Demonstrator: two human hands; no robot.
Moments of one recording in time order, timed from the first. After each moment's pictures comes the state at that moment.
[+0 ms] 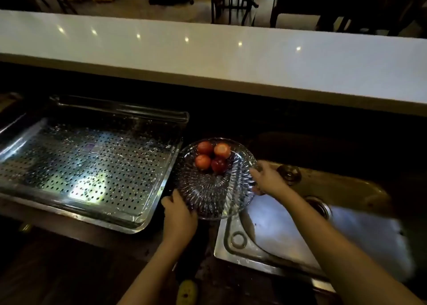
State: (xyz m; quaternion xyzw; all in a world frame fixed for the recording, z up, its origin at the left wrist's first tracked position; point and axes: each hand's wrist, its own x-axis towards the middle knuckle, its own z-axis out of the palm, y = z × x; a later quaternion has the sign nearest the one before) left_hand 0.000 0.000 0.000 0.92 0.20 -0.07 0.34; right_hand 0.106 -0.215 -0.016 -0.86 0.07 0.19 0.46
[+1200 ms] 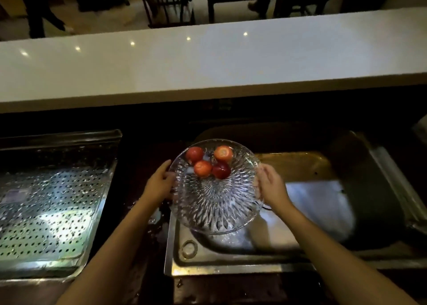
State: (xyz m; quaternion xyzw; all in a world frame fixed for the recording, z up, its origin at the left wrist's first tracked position) left_hand 0.108 -0.075 0.008 0.83 0.10 -0.15 0.53; right_hand 0.044 -0.343 -0.028 -0.75 0.14 -0.03 0.64
